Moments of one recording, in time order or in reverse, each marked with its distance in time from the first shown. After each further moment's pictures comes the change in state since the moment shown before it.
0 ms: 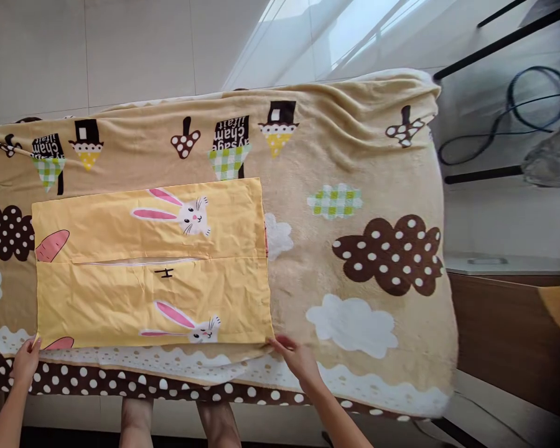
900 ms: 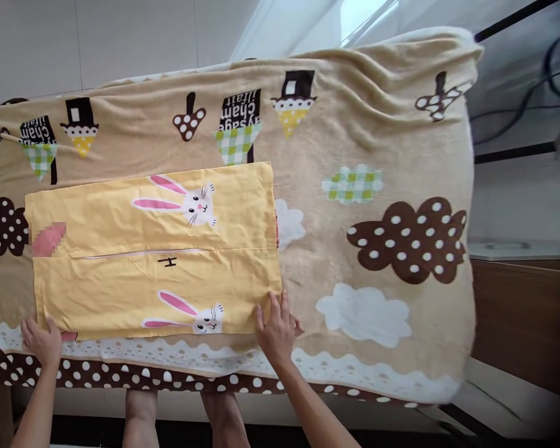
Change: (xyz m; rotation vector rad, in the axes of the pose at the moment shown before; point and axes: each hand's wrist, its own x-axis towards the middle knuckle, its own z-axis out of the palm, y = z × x) left_hand -0.037 0.051 0.044 0.170 0.295 0.343; right_hand -0.009 -0.032 0.070 -0.456 0.585 -0.583
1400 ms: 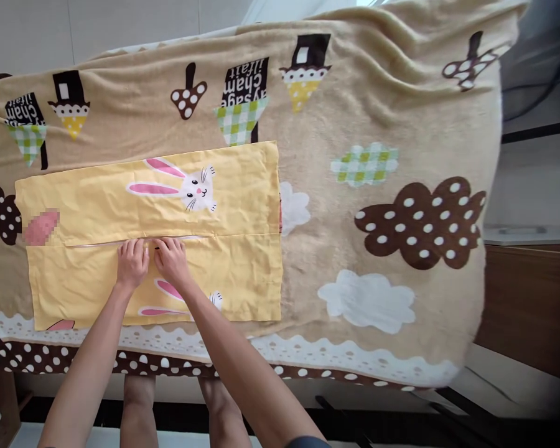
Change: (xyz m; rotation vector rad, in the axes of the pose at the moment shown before) left_hand -0.028 0.255 0.042 -0.292 -0.237 0.889; right_hand 0.065 -0.235 0.006 0.395 -0.316 -0.503
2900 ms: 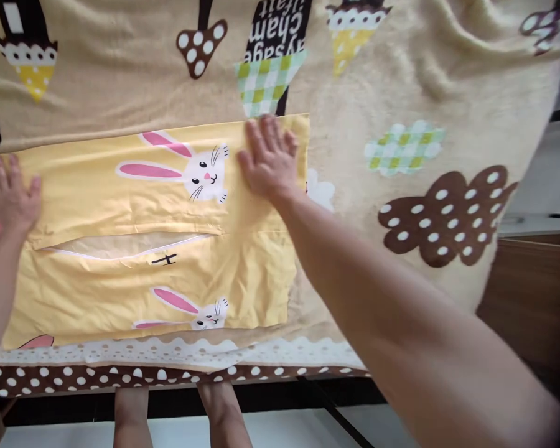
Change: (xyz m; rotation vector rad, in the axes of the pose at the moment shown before) left_hand 0.124 -0.191 -0.082 0.157 0.135 -0.332; right_hand 0.140 0.195 -0.128 -0.378 0.119 0.081
